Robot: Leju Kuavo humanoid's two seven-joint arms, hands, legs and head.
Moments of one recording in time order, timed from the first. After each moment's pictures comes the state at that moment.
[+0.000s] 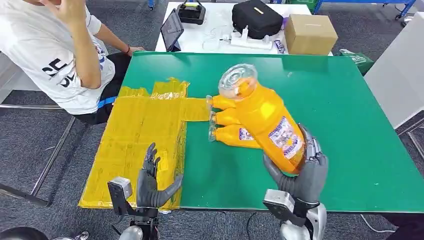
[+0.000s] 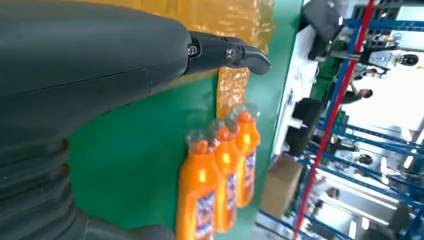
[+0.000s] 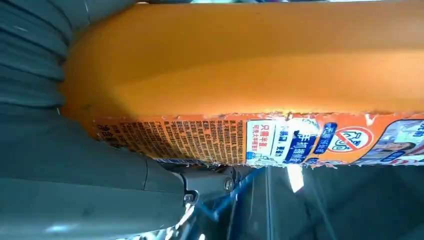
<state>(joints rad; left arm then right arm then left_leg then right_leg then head) 0.07 -0.28 -0.24 -1.34 0.09 0.13 -0.49 0.15 0.14 0.14 -1.79 0.69 -0.69 -0.64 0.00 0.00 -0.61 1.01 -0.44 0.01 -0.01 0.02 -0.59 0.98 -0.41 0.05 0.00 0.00</state>
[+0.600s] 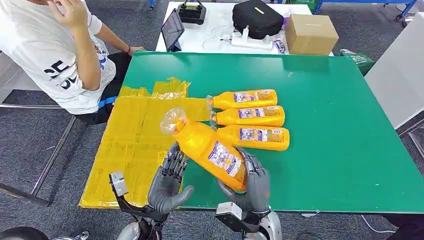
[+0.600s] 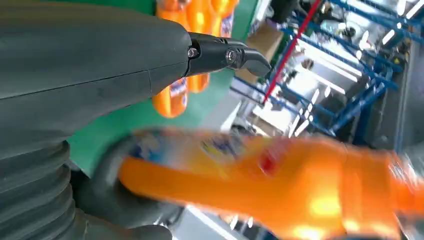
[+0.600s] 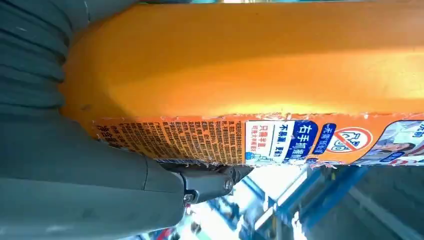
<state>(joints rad) 0.05 -0.23 -0.35 -1.39 0.38 -0.31 -0.39 0.09 0.21 0.30 -1.34 0.69 -0.69 -0.70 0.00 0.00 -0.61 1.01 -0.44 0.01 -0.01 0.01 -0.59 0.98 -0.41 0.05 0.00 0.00</state>
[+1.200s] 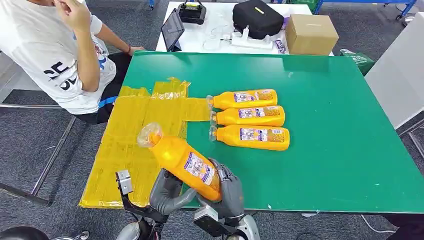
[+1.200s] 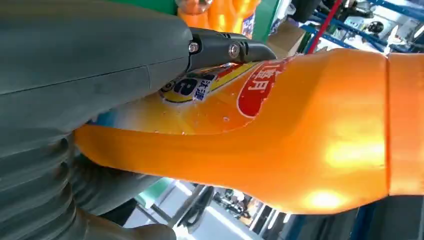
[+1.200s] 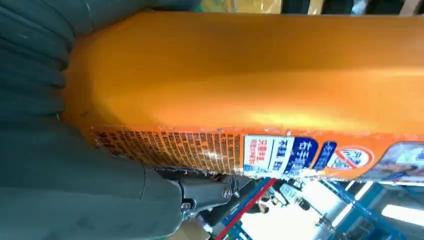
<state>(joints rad) 0.03 -0.20 -0.38 -1.35 0.36 -0.28 -0.35 0.00 0.23 0.47 -1.06 0.62 -0.69 -0.69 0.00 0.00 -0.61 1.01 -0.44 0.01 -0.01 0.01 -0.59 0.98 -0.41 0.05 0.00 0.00</state>
